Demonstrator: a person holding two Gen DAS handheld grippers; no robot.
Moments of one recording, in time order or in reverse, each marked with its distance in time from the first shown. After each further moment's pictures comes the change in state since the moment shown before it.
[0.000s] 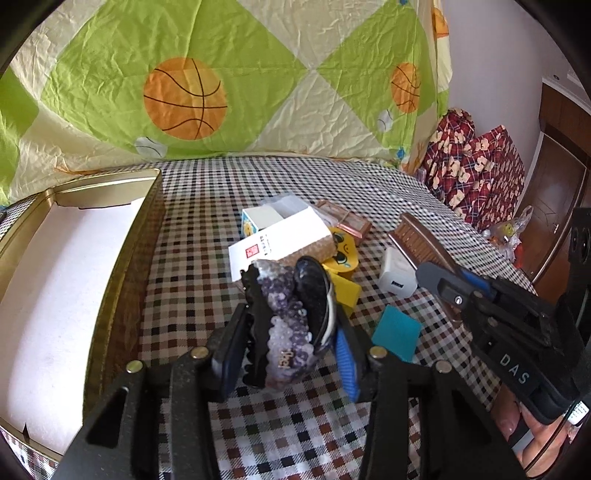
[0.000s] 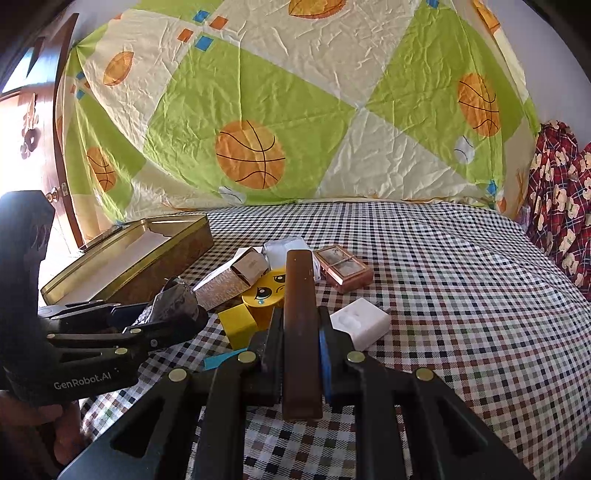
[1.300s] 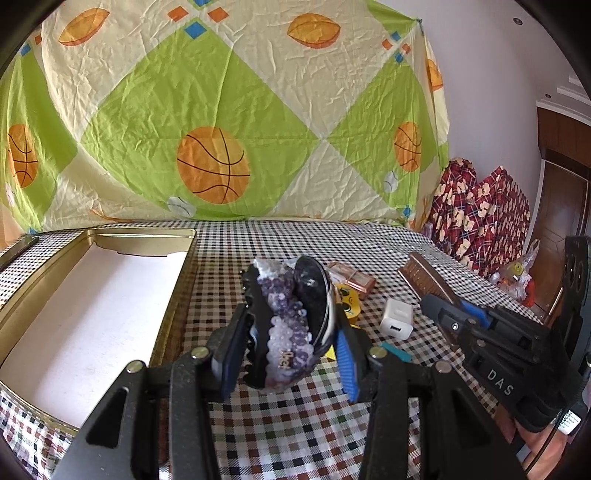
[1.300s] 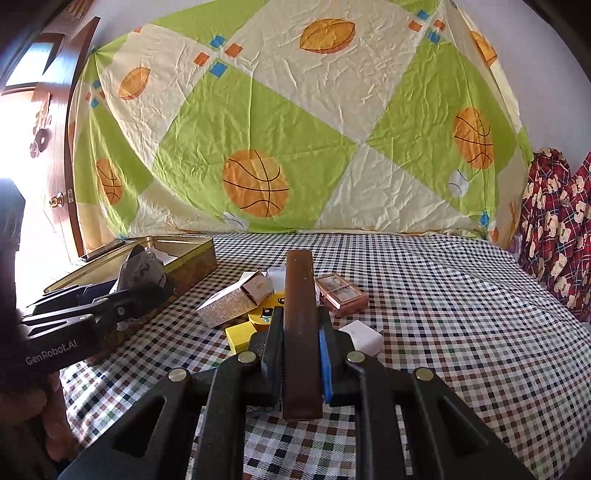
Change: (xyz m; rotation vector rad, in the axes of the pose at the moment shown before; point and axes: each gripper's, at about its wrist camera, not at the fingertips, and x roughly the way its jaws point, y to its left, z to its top) left arm -0.046 -0.001 -0.011 -0.006 -0.267 0.068; right arm -0.021 0.012 -0.003 -0.039 -0.122 -0.023
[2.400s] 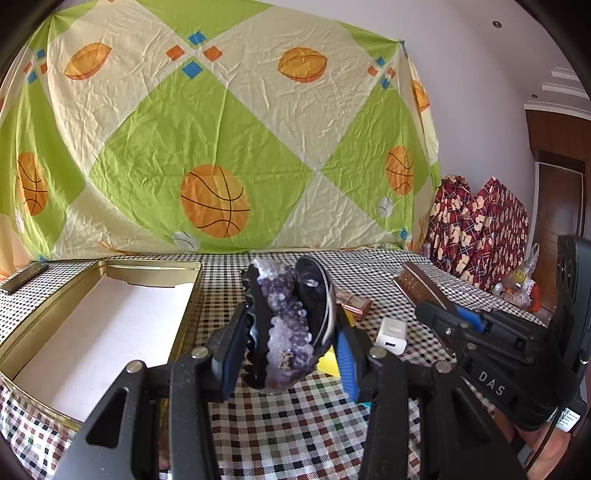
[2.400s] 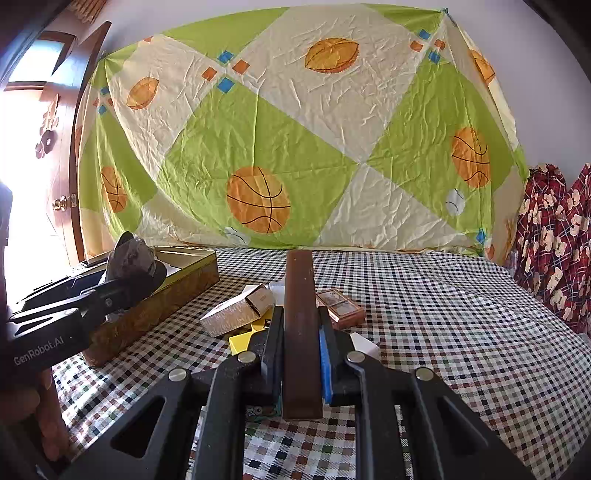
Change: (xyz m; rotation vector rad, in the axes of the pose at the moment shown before) left arm -0.025 -0.011 -0.005 0.047 -0.135 0.022; right arm -0.014 0.002 -0.002 -0.028 -0.080 -0.007
